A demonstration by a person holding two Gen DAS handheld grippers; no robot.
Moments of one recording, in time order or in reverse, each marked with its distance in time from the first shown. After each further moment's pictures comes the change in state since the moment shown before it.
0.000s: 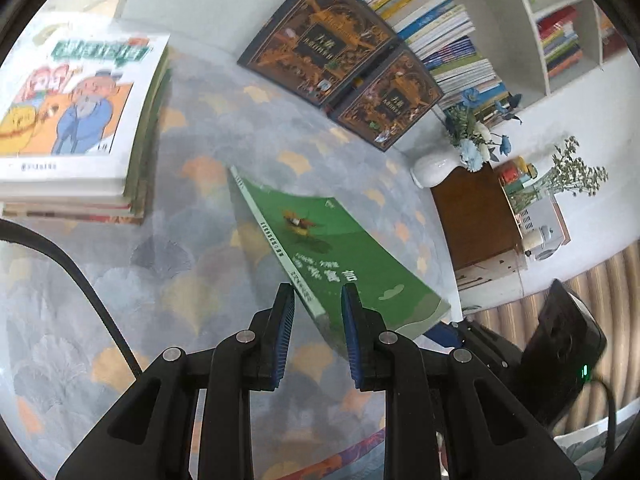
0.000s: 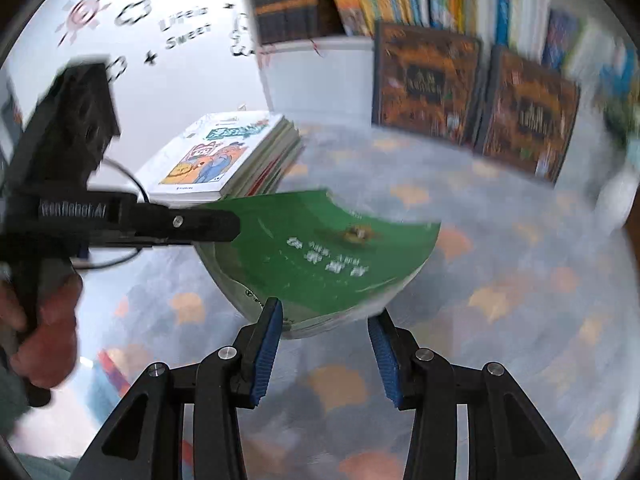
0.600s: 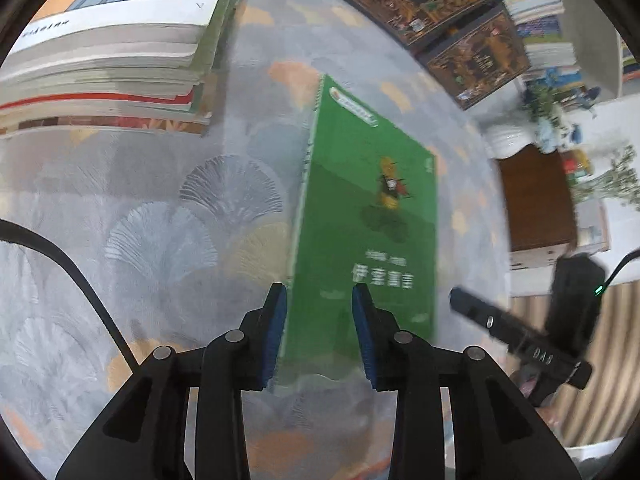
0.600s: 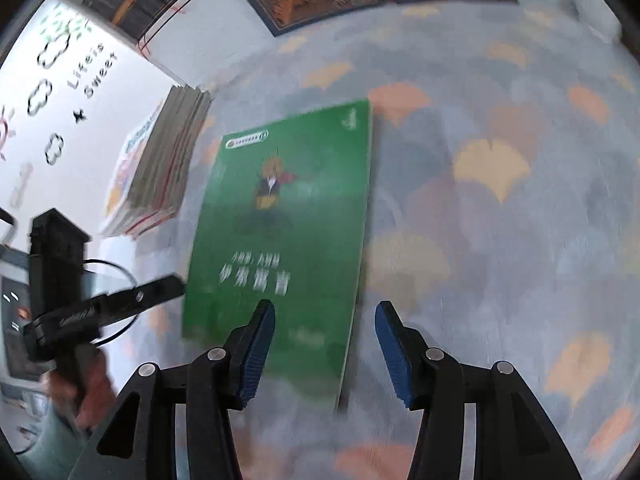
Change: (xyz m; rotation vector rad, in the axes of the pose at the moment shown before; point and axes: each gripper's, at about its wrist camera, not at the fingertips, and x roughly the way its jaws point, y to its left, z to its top) left arm 0.063 0.060 -0.019 -0.094 0.184 0.168; right arm 0.080 -0.083 -0.025 0.365 0.218 0.056
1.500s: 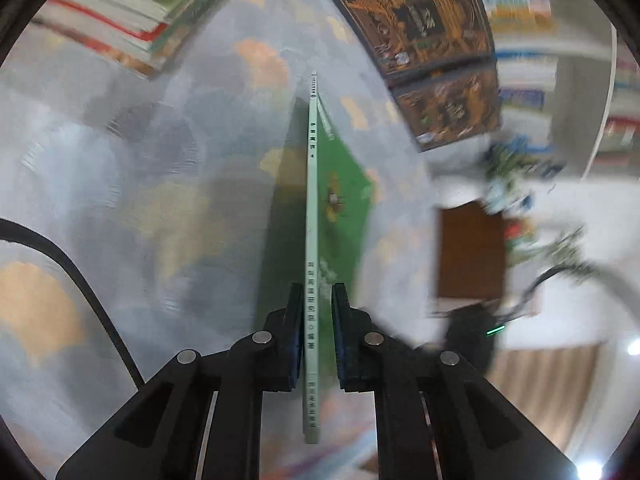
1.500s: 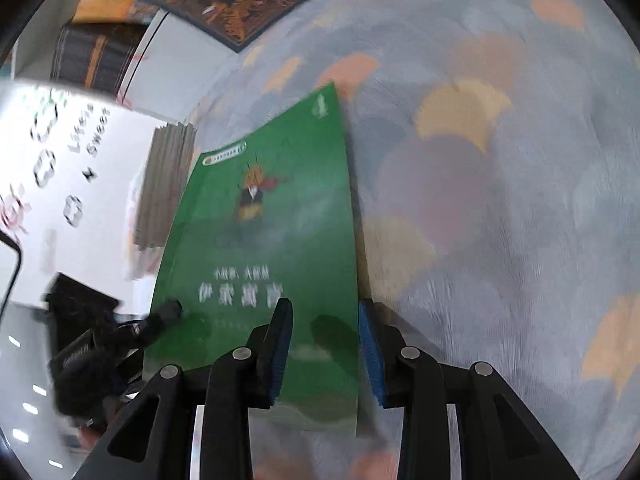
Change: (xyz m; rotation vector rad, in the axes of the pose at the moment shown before) left arm -0.001 -0.001 0.000 -0.296 -0.055 -0.358; right arm 0.009 -0.058 -0.013 0.295 0.047 0.258
